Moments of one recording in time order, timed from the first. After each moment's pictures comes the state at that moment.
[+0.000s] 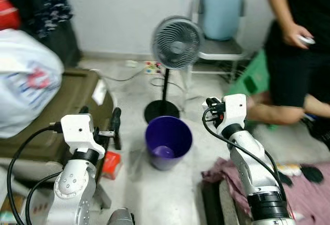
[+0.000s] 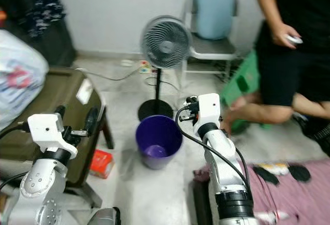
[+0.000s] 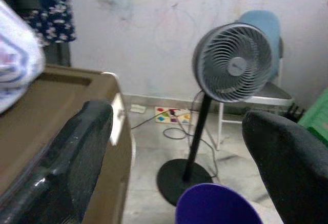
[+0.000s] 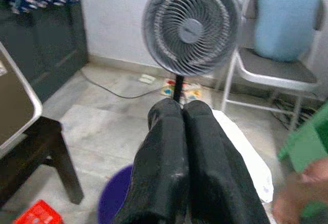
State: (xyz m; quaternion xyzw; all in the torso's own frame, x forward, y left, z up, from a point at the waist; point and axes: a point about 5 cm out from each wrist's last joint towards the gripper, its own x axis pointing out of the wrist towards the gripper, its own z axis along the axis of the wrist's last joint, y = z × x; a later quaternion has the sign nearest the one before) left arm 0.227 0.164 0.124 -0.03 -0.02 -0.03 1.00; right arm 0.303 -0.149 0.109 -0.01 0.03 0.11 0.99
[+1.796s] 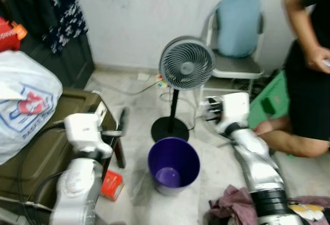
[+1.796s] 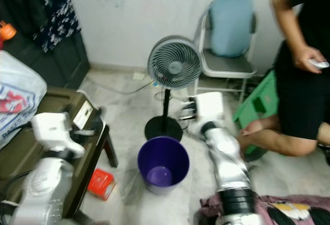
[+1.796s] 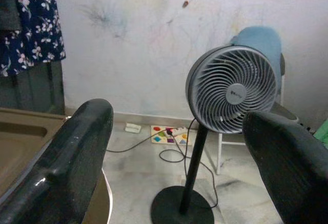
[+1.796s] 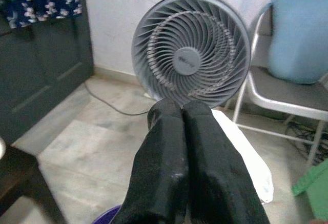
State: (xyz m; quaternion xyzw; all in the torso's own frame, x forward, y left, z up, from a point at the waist) left arm 0.230 0.152 0.127 -0.04 -0.03 -0.06 1.00; right arm 0.307 -0.158 0.108 -0.01 0.04 0.11 0.99
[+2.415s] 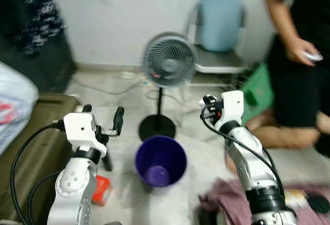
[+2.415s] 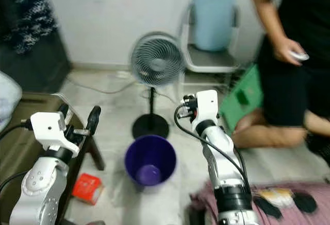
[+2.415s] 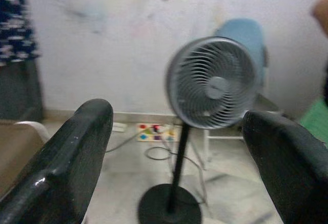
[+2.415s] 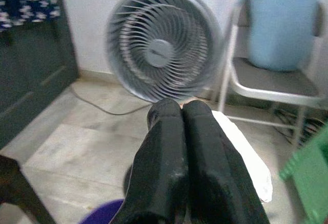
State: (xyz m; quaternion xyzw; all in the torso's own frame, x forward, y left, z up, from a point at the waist) left arm 0.231 0.161 0.127 -0.03 -0.03 -0.05 1.00; right arm 0.312 -0.146 0.109 0.00 0.04 0.12 0.99
